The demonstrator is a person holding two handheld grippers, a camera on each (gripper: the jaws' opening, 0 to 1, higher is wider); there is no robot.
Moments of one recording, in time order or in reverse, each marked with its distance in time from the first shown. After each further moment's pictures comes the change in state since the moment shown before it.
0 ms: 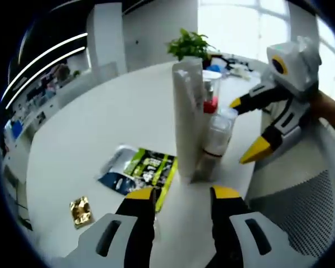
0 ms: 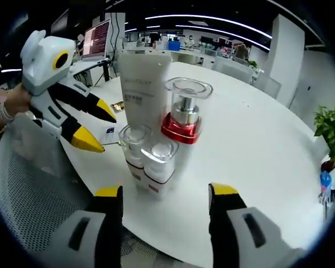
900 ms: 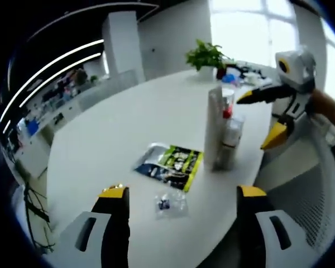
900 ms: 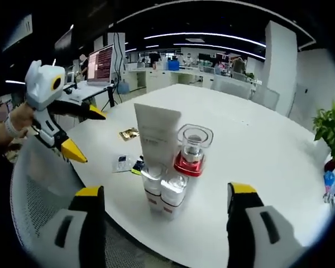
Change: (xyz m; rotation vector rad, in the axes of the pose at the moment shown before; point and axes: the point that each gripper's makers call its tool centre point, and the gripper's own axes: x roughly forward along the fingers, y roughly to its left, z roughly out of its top) left arm -0.069 0.036 -0.010 -0.017 -0.053 0.123; right arm -0.024 0.013 0.046 0.048 -0.182 0.033
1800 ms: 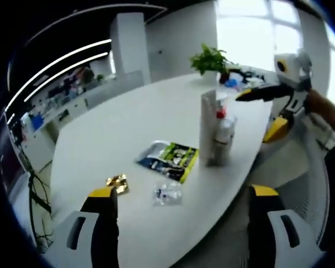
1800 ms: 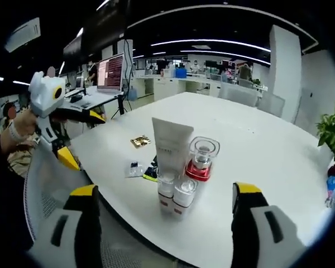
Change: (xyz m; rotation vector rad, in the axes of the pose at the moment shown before) left arm -0.033 -0.015 -0.007 -0.030 -0.020 0.020; right arm -0.020 0.014 0.009 -0.025 -0.047 0.055
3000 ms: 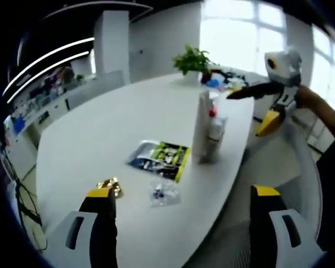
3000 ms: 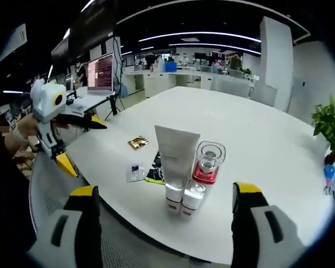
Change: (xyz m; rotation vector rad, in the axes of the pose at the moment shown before) left arm 0.002 0.023 -0.003 0.015 -0.008 -0.192; right arm 0.010 0.010 0.016 0.082 0.062 -0.062
